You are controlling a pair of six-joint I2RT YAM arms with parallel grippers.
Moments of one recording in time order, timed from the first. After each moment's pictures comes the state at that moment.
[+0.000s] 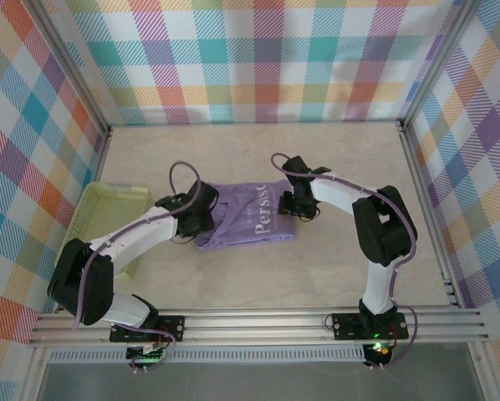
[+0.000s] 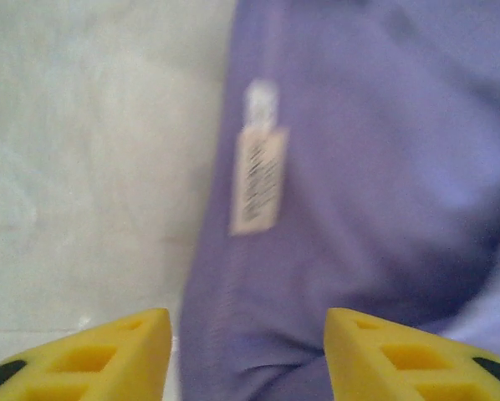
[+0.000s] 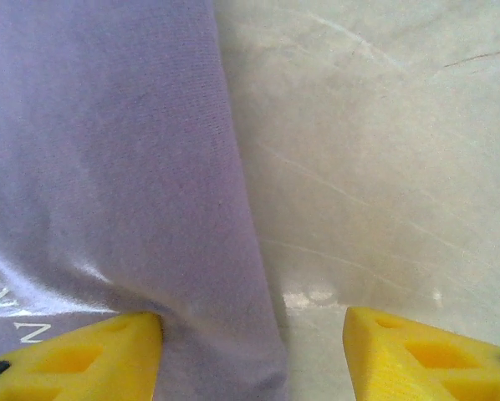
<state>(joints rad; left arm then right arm) -0.54 1.44 0.99 -0.72 -0.26 -0.81 0.51 1.89 1.28 -0.71 -0.03 0.58</state>
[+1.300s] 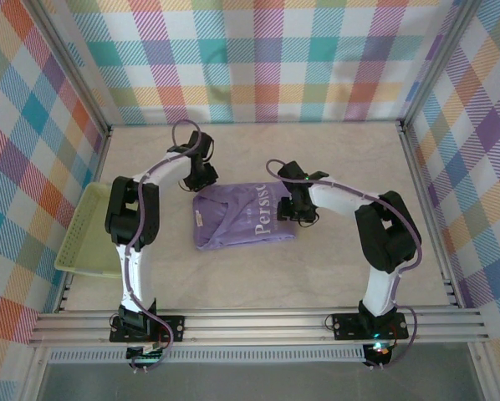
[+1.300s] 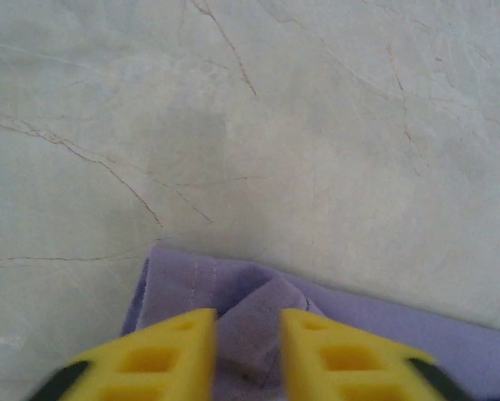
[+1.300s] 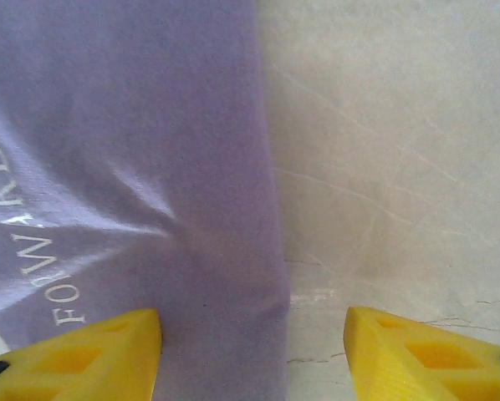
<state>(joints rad) -0.28 2.08 1.59 -0.71 -0.04 -0.74 0.56 1.84 1.24 -0.73 0.02 0.57</state>
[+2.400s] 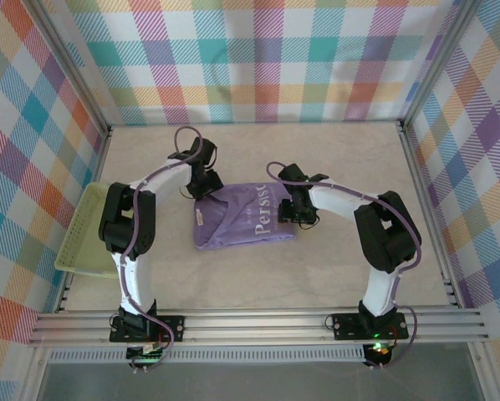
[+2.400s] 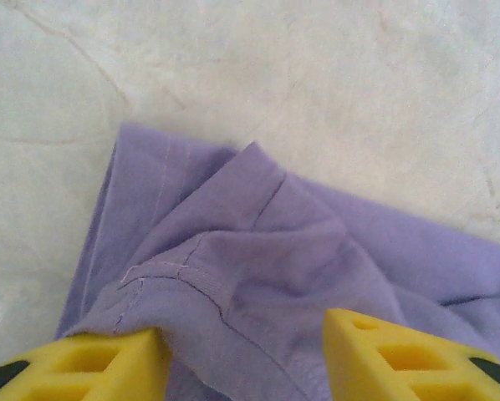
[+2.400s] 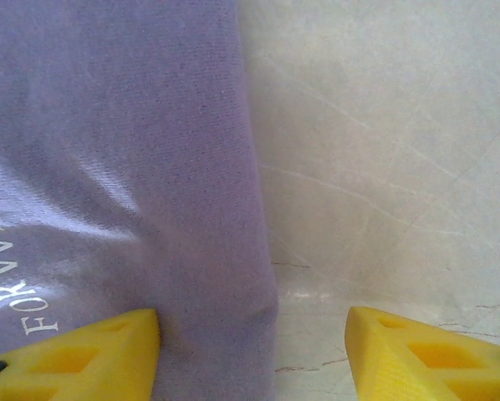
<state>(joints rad) -0.32 1.99 1.48 -0.68 0.02 -0.78 0.56 1.84 1.21 -0.70 0.02 0.57</state>
